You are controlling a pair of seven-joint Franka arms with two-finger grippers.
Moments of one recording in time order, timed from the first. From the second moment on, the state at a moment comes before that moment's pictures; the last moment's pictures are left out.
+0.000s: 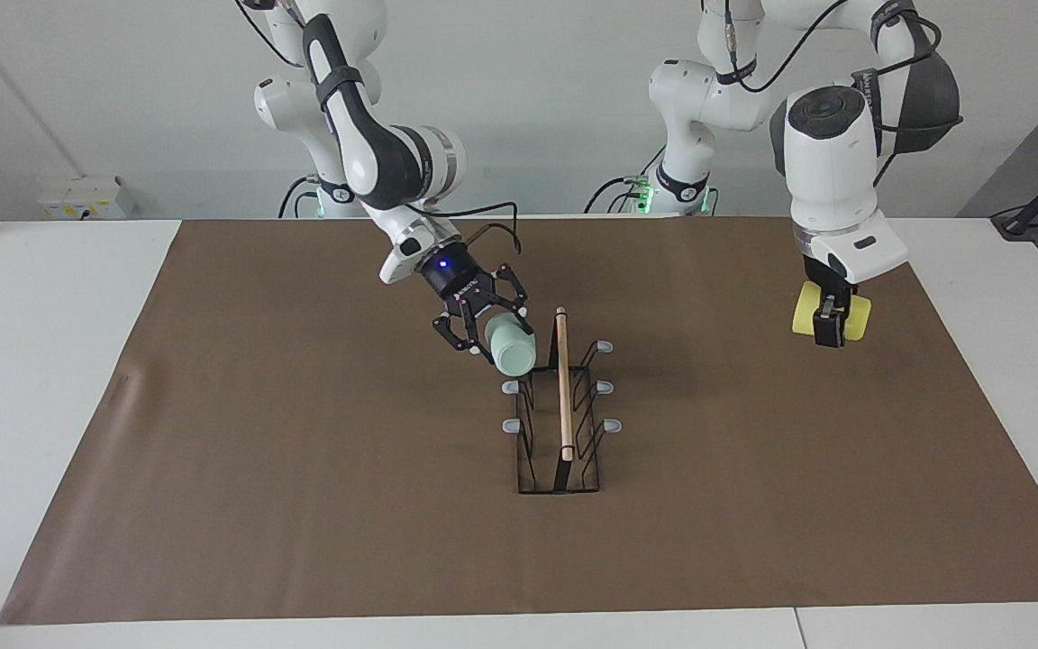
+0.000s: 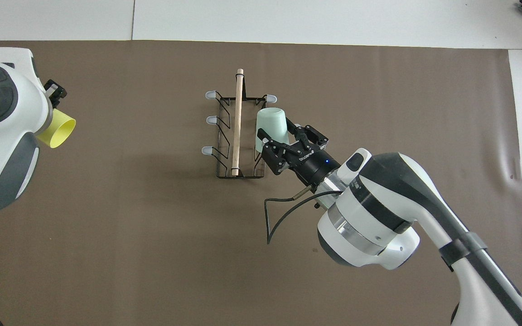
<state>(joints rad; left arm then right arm) -0.55 0.06 0.38 -1.81 0.47 1.99 -1.24 0.44 0.17 0.11 -1.98 2.55 2.91 -2.20</state>
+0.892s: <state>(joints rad) -0.55 0.05 0.38 -1.83 0.48 1.96 -1.31 0.46 0.17 0.11 -2.10 2.65 2.77 -2.35</state>
